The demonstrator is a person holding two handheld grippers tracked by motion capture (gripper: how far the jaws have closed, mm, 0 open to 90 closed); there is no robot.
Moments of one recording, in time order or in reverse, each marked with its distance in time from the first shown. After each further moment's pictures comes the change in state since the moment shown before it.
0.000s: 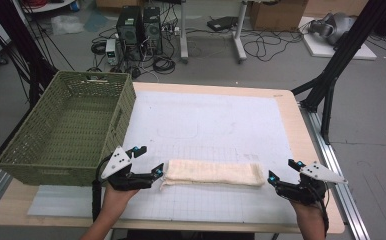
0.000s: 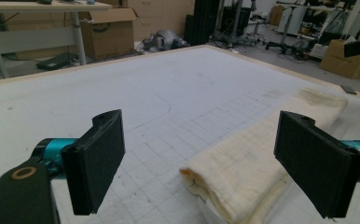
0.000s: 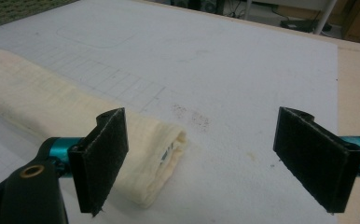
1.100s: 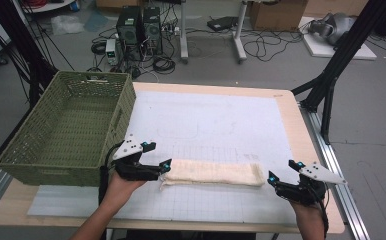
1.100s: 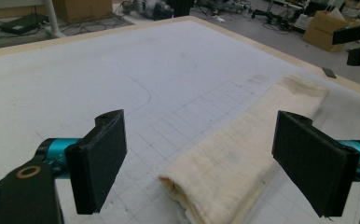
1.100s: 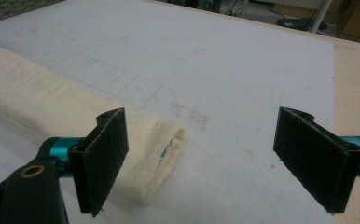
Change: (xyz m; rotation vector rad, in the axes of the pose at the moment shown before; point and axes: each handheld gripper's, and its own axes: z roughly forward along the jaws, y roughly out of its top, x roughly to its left) left arm 0.001 0.030 0.025 0.157 -0.075 -0.045; right arm 0.001 0.000 0.000 0.004 -0.017 -0.010
